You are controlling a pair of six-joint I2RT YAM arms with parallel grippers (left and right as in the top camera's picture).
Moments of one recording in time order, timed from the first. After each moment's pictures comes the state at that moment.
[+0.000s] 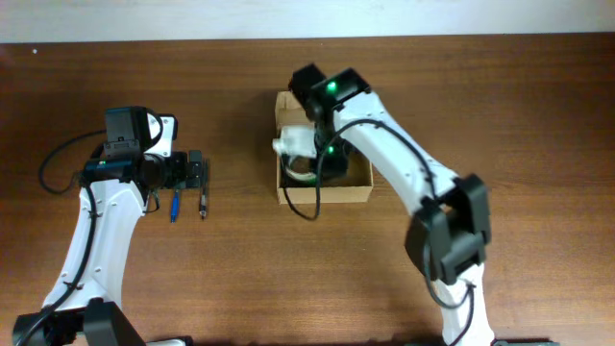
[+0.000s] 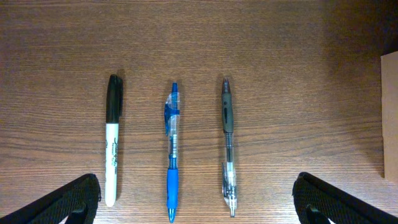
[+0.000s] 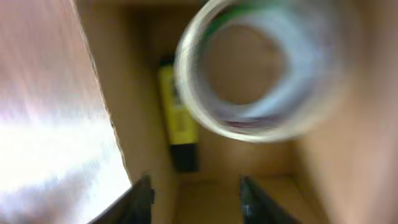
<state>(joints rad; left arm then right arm) 0.11 1.51 1.11 -0.69 0.05 0.12 0.55 2.20 2.08 -1.41 -0.07 -0.87</state>
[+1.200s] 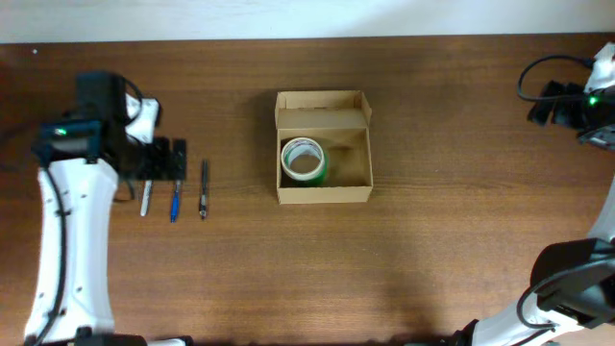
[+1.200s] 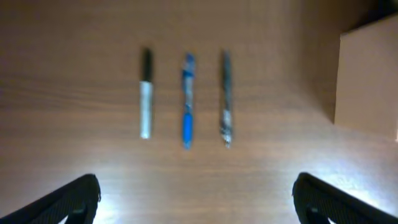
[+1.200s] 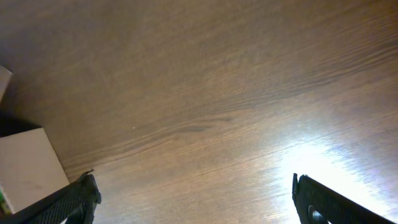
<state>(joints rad) 0.12 1.52 1.58 -1.27 0.00 0.11 -0.44 1.87 2.04 -1.45 -0.11 -0.03</state>
